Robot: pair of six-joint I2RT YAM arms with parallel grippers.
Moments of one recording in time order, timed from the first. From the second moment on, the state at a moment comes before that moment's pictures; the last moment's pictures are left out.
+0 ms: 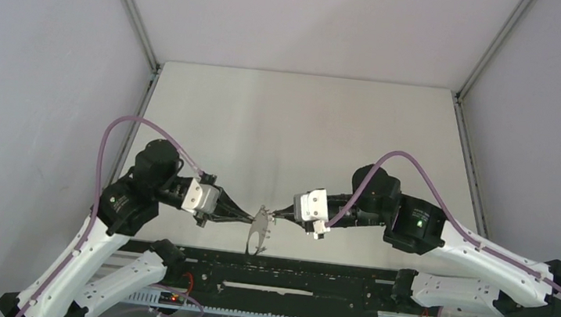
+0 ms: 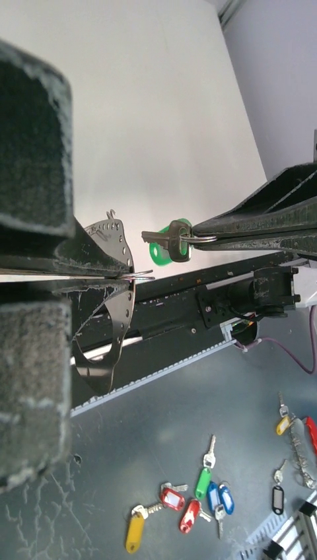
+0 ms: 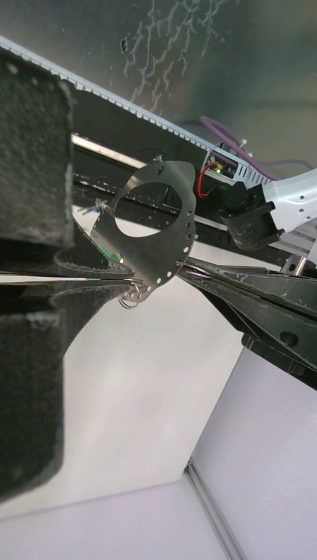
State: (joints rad) left arm -0.58 0.67 0.96 -0.66 1.14 0.51; right arm 1.19 1.00 1.11 -0.33 -0.44 -0.50
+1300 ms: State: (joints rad) left arm -0.71 0.73 1.01 -0.65 1.05 0.64; right arm 1.29 1.04 1.19 -0.48 -0.36 -0.72
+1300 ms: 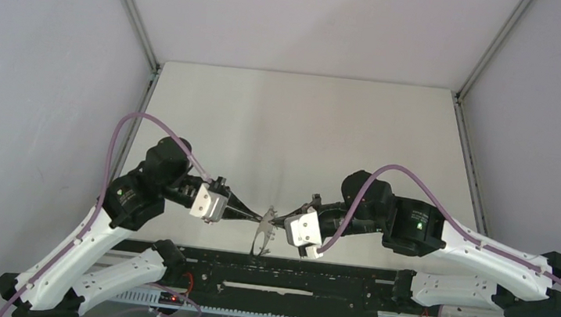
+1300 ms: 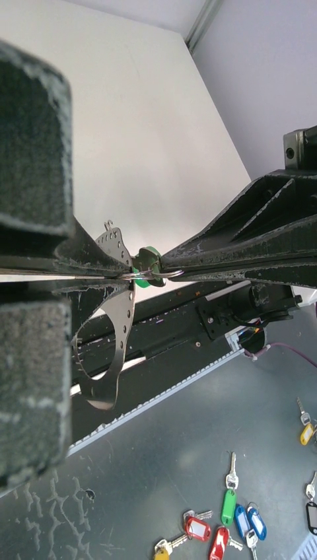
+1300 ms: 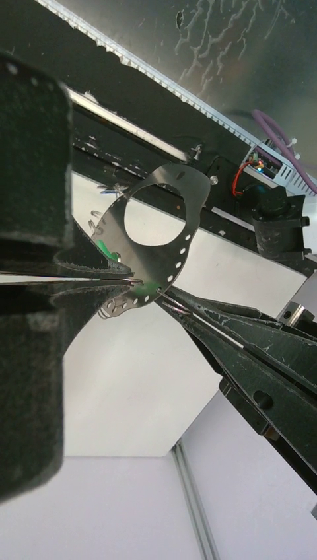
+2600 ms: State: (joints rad) left arm -0.71 0.73 1.01 -0.64 1.02 0.60; right arm 1.28 1.09 1.27 -0.54 -0.38 -0.78
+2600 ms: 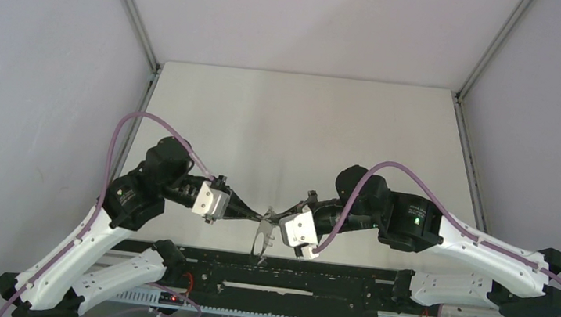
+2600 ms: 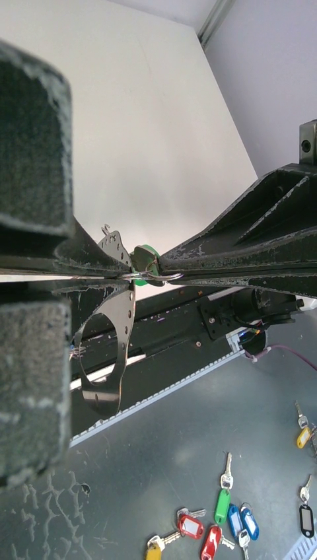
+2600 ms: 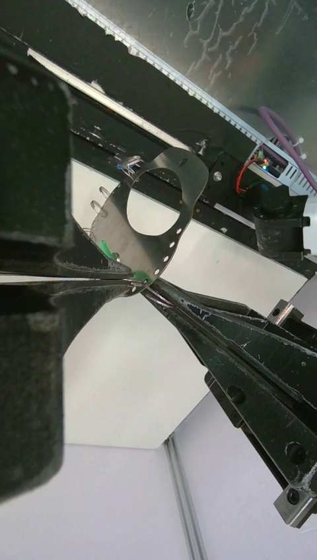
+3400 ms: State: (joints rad) left arm -0.71 0.75 1.01 -0.66 1.02 0.60; right arm 1.28 1.10 1.27 -0.54 -0.39 -0.79
